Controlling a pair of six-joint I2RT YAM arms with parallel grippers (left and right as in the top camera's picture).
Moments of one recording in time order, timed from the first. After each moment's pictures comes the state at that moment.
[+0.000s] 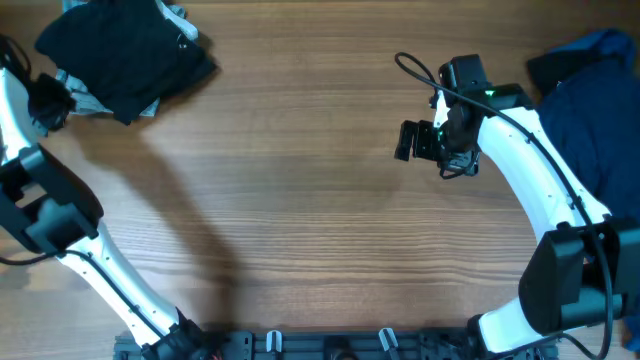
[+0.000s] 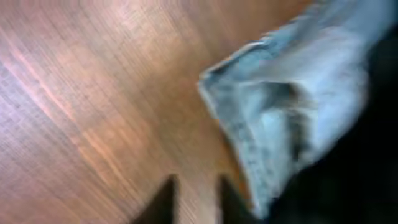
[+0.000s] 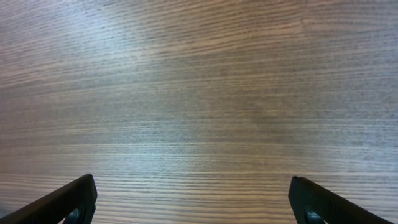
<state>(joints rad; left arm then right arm) 0.55 2.38 2.16 -1.07 0.09 -0.52 0.17 1.72 1.32 -1.03 -0.16 0.34</state>
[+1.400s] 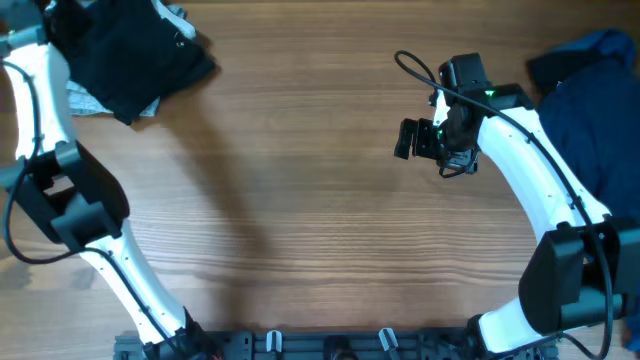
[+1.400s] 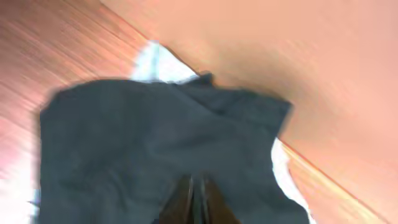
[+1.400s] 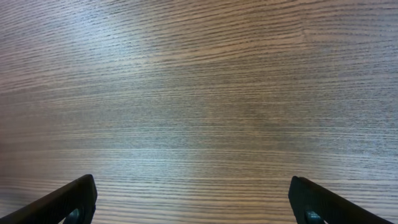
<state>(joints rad) 0.35 2.31 2.17 -0.58 0.09 -0.37 0.17 1.72 1.32 -1.01 -0.16 0.34</state>
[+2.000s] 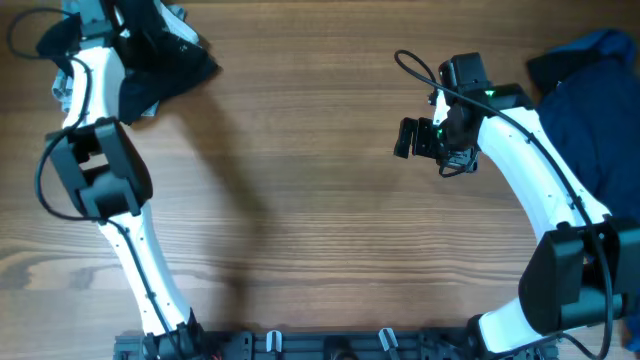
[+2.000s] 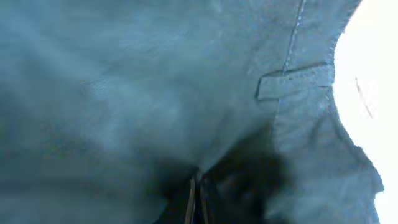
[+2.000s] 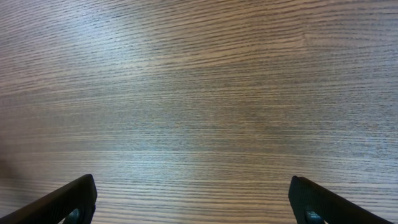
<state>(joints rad) 0.25 2.50 2.17 -0.63 0.09 -0.37 0.17 1.72 1.32 -1.01 -0.16 0.34</state>
